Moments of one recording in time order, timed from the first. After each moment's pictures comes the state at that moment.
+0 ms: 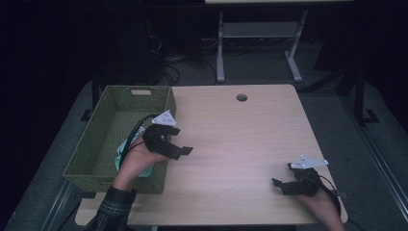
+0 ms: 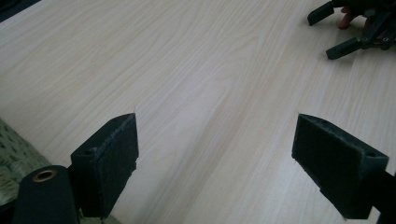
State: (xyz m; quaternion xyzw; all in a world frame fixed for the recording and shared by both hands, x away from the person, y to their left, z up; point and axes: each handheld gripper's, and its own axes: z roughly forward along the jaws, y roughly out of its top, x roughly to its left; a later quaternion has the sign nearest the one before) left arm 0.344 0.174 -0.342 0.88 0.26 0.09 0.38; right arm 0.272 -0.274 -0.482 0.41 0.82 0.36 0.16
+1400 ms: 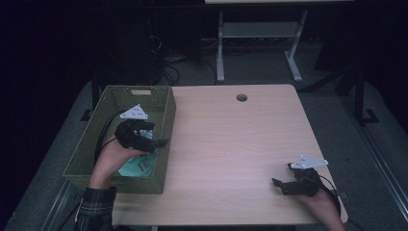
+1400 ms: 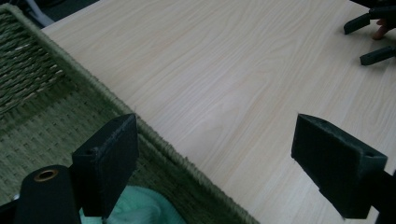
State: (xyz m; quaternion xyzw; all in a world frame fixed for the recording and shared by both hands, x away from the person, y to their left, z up) left arm 0.346 0.240 -0.328 0.86 0.31 0.11 0.39; right arm 0.272 -0.274 -0.482 0.41 0.82 0.36 0.16
